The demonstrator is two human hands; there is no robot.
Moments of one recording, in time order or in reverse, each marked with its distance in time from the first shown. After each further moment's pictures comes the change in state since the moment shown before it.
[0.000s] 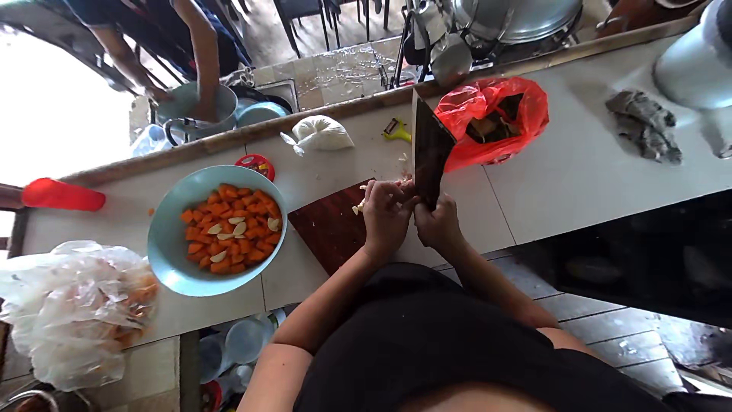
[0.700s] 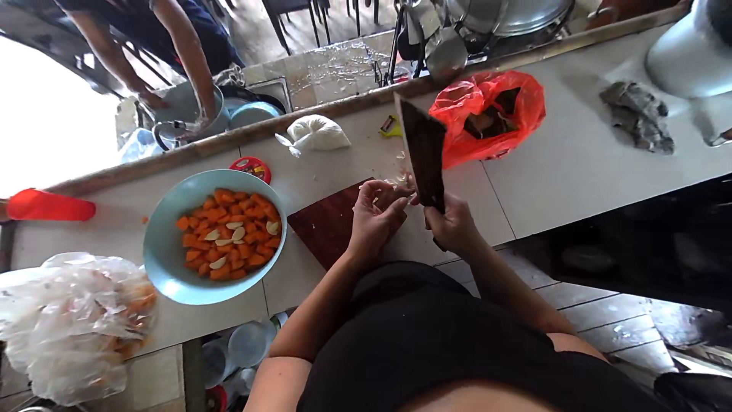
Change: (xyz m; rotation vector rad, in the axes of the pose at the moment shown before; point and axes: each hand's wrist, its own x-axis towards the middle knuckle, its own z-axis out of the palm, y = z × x) left_hand 0.008 0.009 -0.032 -0.340 -0.172 -0.467; right_hand -0.003 0.014 -0.020 0.088 -0.152 -0.028
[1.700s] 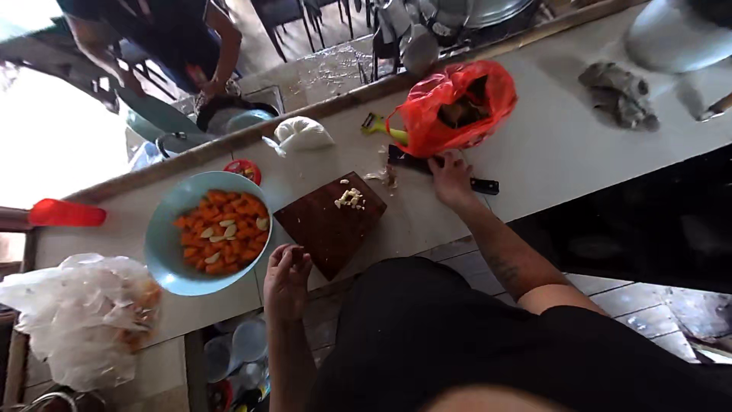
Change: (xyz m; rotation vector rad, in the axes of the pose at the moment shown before) left_hand -0.118 0.024 -0.070 -0.161 0.503 -0.040; right_hand 0.046 0.119 -0.040 -0.723 -0.203 0.348
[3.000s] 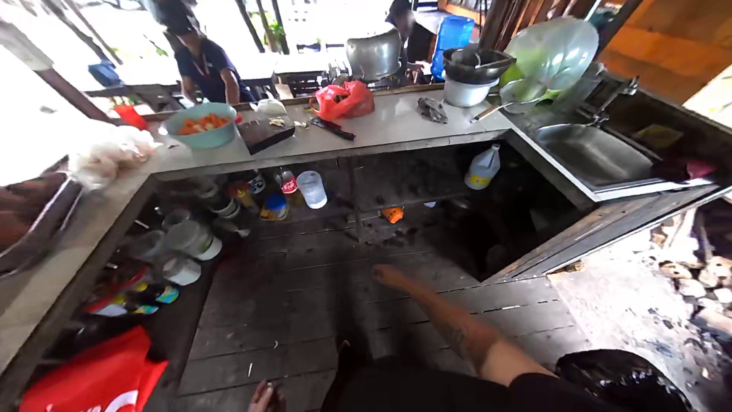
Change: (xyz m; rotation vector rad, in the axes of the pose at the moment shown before) left_hand -0.716 -0.402 -0.070 -0.041 0.606 -0.166; right_hand -0.553 0.334 0.144 0.240 -0.580 -0.338
